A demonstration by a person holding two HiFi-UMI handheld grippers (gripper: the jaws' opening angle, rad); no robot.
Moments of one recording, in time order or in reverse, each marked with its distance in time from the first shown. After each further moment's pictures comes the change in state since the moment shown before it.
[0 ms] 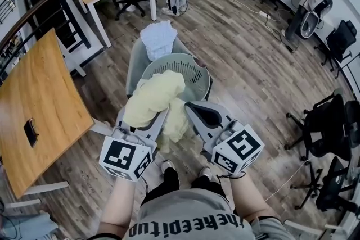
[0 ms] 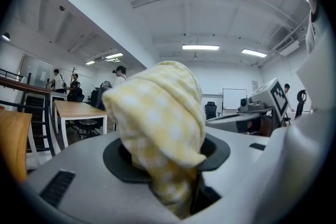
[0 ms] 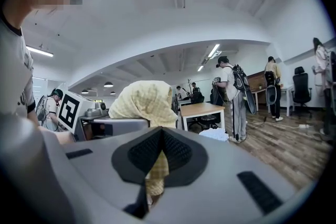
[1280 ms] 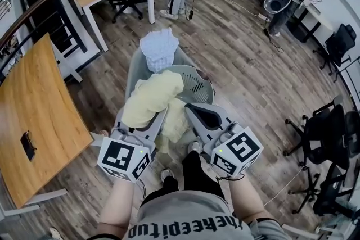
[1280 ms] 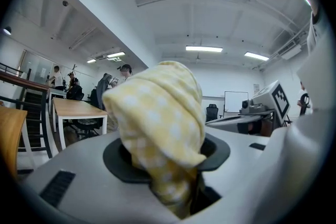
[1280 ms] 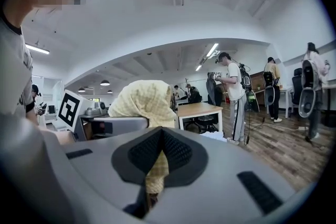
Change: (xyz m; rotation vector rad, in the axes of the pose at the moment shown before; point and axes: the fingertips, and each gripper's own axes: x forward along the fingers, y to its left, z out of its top) left arm 0.050 0.056 0.003 -0.027 -0.013 -0.007; right arm 0.056 -0.046 0.007 -0.005 0.010 -0.027
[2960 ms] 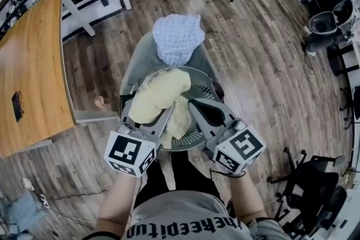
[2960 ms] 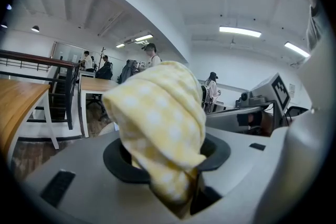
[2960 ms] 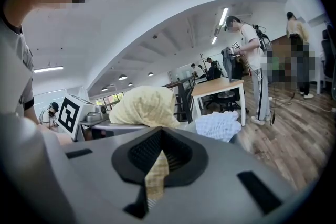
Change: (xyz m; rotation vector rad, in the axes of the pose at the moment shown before) left arm 0.117 0.067 -0.089 -0.160 0.169 0.297; right arm 0.099 -0.125 -0.057 0.098 0.206 0.301
